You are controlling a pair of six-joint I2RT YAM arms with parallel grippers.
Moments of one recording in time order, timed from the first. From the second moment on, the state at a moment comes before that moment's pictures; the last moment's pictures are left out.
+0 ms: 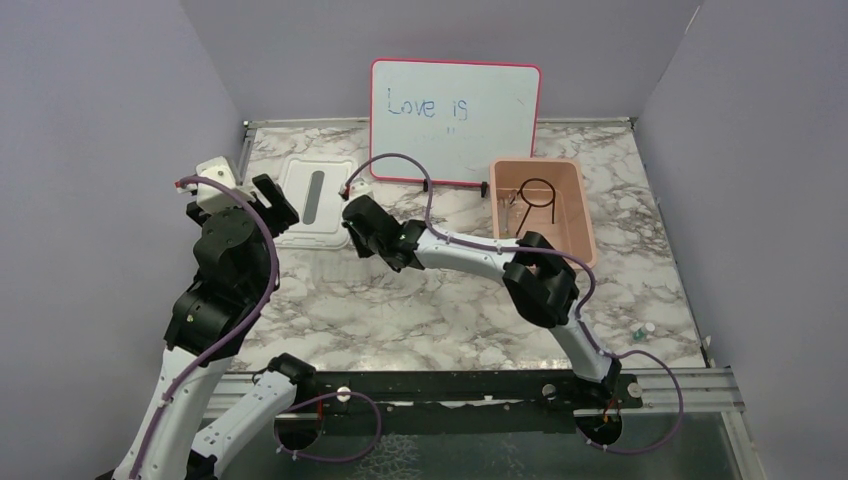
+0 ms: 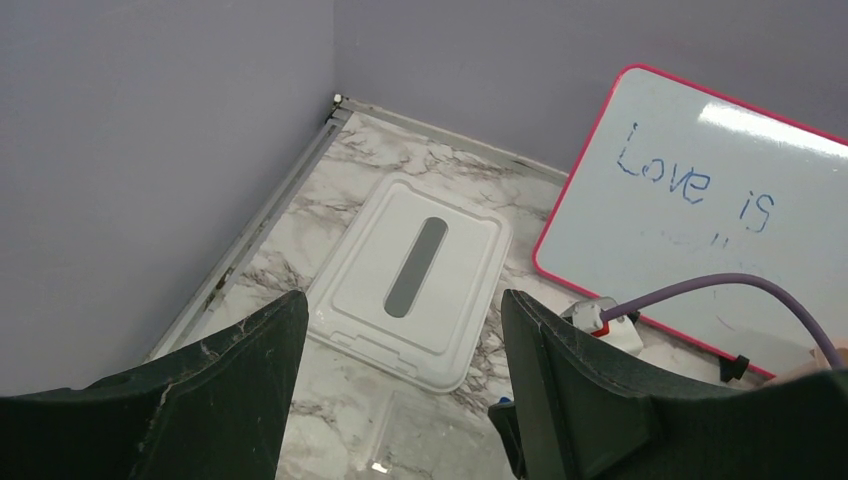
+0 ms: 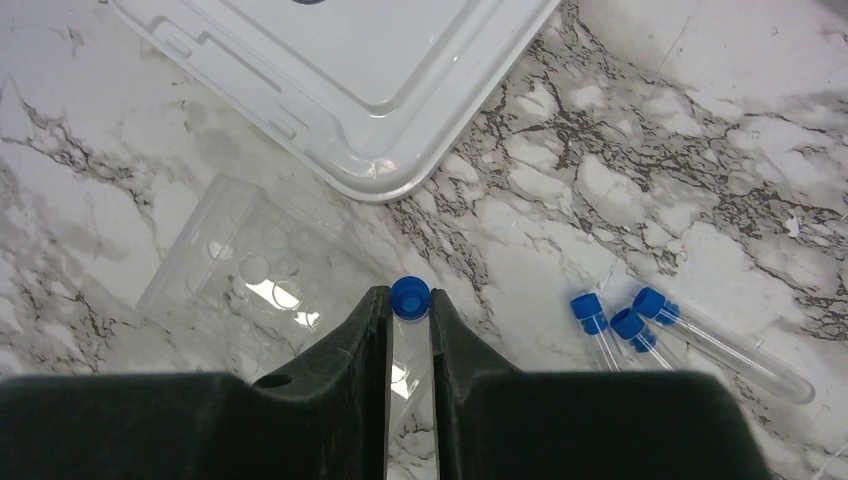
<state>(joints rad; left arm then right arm) -0.44 0.69 1.16 -0.59 -0.73 -0.26 1.06 2.23 1.81 -0.24 0.29 0.34</state>
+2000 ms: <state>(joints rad) -0.44 0.70 1.02 -0.58 -0.62 -0.33 1.10 2.05 1.29 0.44 0.34 0.09</state>
